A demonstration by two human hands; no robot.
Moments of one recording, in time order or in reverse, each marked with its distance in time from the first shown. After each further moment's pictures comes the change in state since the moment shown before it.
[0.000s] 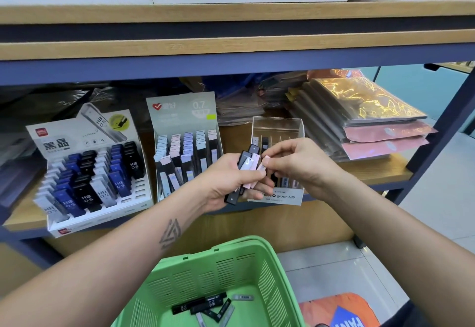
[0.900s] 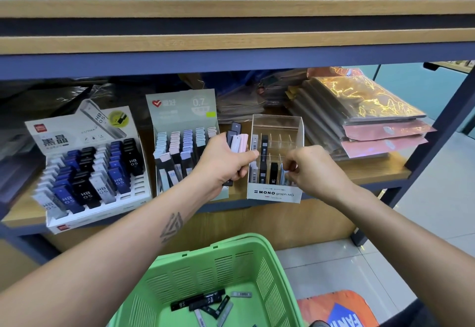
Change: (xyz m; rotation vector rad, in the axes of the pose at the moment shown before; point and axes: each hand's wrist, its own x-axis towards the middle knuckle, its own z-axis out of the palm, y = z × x) left_hand 0.010 0.011 -0.002 0.196 0.399 0.175; right_hand 0.003 0.031 -0.024 -1.075 0.115 -0.336
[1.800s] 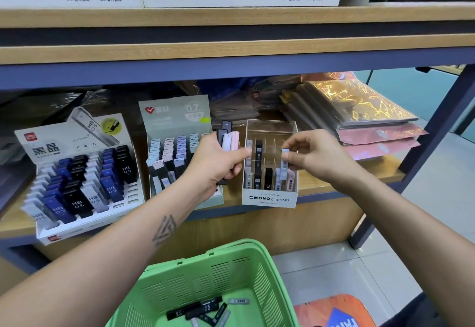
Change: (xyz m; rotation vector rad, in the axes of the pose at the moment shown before) left_hand 0.005 0.010 0.000 -0.035 0.033 0.026; right_hand 0.009 0.000 -0.039 0.534 0.041 0.153
